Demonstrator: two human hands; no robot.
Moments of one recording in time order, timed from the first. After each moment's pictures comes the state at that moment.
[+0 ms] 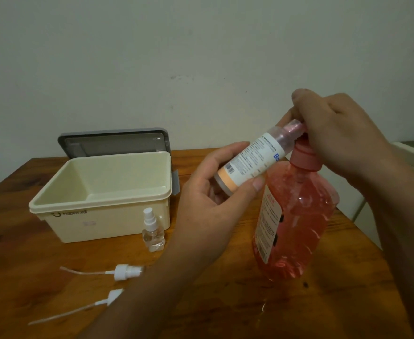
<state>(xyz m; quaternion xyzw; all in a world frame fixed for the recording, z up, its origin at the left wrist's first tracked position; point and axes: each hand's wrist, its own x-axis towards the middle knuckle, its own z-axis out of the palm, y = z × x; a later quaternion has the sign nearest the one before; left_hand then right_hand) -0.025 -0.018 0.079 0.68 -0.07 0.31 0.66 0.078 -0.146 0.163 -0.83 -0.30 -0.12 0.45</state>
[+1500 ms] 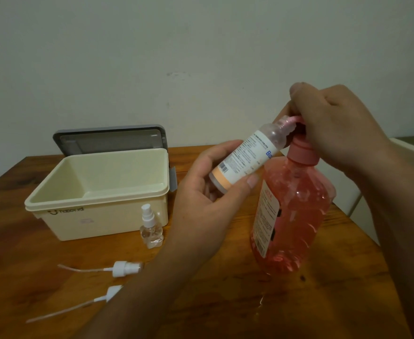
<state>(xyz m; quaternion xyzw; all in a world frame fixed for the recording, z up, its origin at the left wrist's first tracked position) -0.026 -0.017 0.074 0.68 -0.06 0.31 0.66 0.077 -0.145 0.164 -0.82 -0.31 -0.13 0.46</state>
